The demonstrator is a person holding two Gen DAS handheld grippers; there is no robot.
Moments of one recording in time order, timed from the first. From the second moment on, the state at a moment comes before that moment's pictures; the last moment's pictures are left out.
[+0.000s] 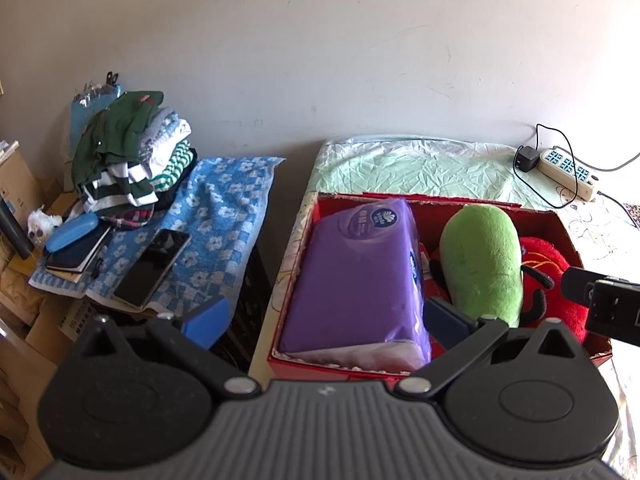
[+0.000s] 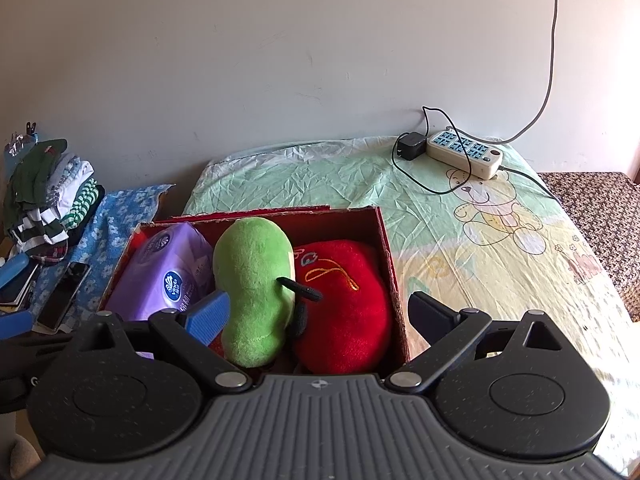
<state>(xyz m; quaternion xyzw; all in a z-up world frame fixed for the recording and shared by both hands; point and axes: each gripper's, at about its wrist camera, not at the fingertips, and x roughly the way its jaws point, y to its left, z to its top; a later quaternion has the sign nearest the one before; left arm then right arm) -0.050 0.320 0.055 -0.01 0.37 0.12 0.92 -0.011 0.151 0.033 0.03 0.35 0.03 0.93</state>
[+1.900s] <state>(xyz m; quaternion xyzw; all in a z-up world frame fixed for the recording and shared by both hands) -0.016 0.331 0.040 -0.02 0.38 0.10 0.92 0.003 0.159 0.018 0.03 0.34 0.01 0.94</state>
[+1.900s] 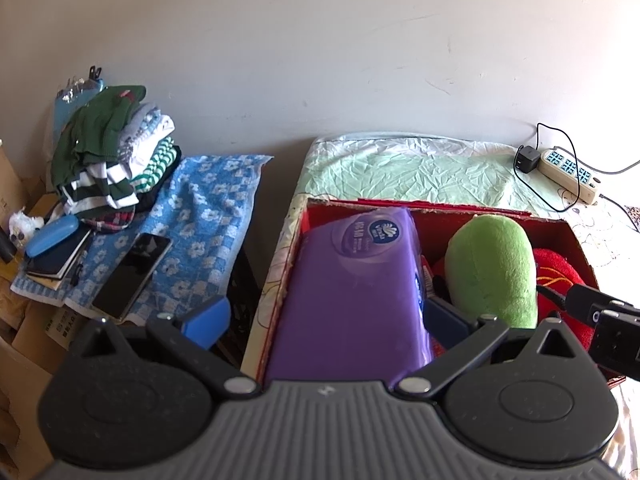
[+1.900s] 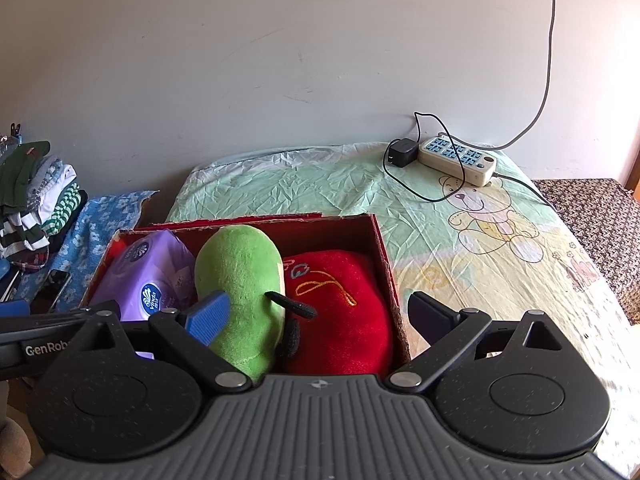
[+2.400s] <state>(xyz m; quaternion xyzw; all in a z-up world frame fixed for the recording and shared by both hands) -0.019 0.331 0.041 -0.02 0.37 0.10 0.92 0.002 0.161 0.020 0.03 0.33 0.02 0.94</state>
